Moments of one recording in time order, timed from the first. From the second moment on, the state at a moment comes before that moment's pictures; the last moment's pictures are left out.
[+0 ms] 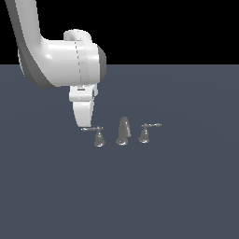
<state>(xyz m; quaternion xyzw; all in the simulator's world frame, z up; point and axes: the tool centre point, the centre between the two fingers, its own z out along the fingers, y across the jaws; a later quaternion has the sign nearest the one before) 0.007 0.119 0.079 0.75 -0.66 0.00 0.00</state>
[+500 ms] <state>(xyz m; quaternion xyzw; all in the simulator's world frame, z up) 0.011 0.118 0.076 0.75 -0.67 0.00 0.00</state>
